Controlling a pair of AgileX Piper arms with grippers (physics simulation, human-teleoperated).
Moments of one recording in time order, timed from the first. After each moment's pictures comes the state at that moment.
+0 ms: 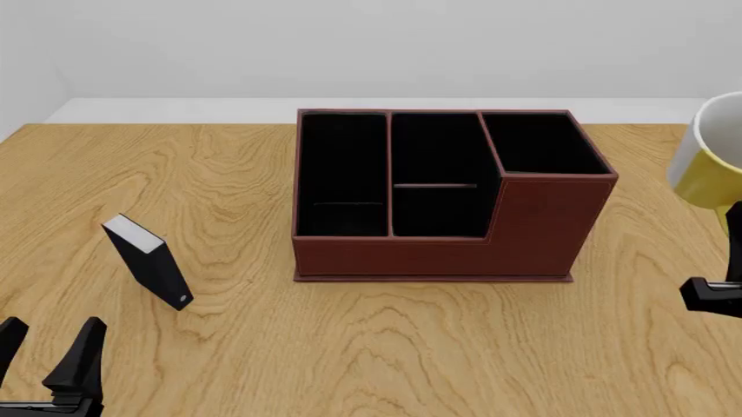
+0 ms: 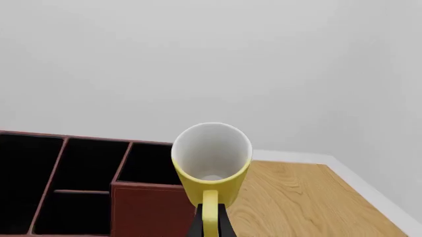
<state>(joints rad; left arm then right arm) 0.00 0.00 0.00 0.00 0.00 -0.11 0.45 -0.31 -0.24 -0.14</state>
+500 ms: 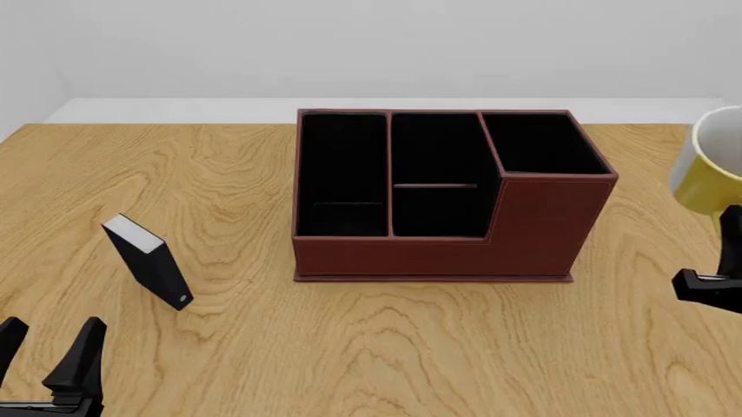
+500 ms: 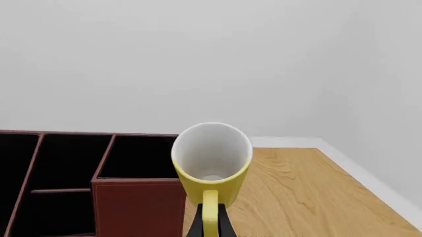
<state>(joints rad) 0.00 0.00 0.00 0.00 0.00 -0.17 0.56 -0.27 -0.36 -0.11</state>
